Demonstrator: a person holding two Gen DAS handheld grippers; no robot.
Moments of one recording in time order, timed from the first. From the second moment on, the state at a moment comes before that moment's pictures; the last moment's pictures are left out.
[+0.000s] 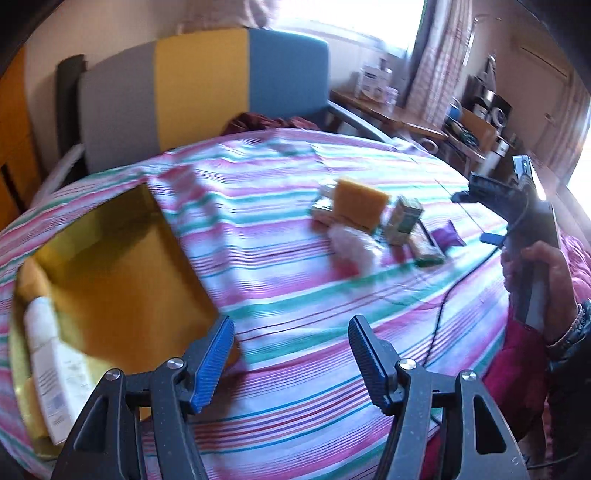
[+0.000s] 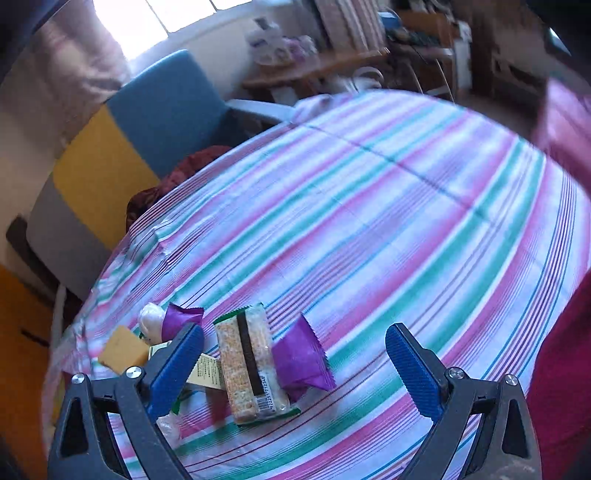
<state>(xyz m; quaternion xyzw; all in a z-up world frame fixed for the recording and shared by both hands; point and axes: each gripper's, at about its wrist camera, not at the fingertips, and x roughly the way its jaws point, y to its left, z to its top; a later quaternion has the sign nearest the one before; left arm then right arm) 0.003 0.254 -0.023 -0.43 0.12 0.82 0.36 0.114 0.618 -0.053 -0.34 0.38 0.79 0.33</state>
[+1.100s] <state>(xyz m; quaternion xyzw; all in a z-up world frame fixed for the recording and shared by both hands) -0.070 0.396 -0.091 -0.52 0.04 0.76 0.38 0.110 0.614 -0.056 -0.33 0.40 0.80 0.28</state>
